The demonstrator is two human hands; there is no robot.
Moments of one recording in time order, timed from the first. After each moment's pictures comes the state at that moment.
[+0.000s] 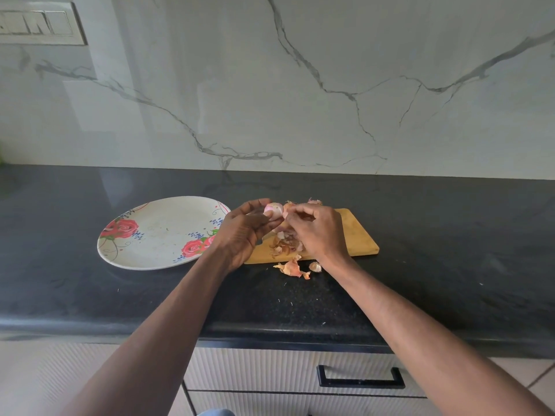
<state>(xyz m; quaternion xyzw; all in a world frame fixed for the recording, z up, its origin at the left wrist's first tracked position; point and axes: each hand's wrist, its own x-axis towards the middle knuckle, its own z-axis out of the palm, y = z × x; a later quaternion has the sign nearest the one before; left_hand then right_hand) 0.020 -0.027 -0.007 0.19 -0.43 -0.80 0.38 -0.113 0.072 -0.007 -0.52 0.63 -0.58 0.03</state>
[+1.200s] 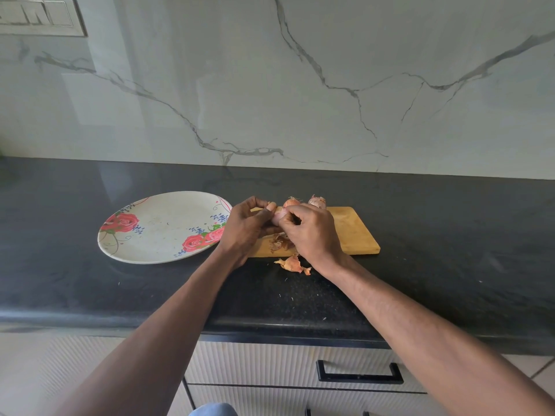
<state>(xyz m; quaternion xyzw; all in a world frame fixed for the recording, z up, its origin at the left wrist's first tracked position) 0.016 -0.020 -0.015 0.21 -0.59 -0.66 0.41 -0.115 0.051 -0.028 -0.59 0.60 -0.50 -0.21</state>
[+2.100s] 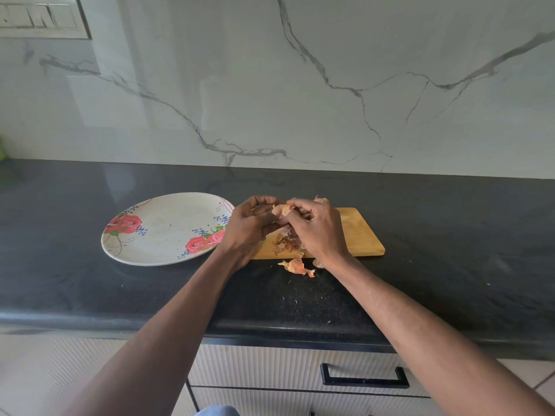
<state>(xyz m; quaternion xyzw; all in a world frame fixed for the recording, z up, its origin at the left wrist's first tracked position) 0.018 -0.023 -0.012 0.16 -0.53 -0.73 0.40 -0.107 0.062 -0.012 -0.52 0.64 -0.56 0.00</state>
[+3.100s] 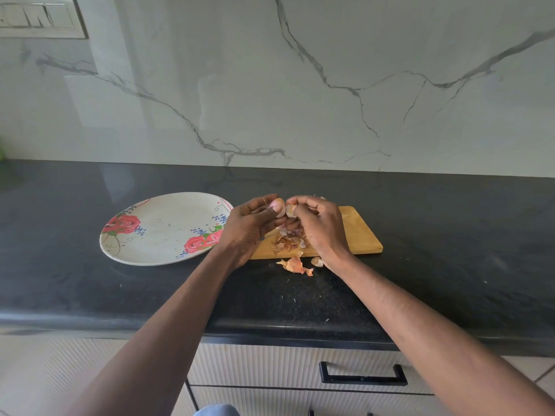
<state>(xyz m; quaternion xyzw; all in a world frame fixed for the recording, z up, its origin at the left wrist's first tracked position) 0.015 -0.026 -0.013 0.18 -0.48 -0.76 0.39 -0.108 0.069 -0.005 -0.45 0.61 -0.64 0.15</state>
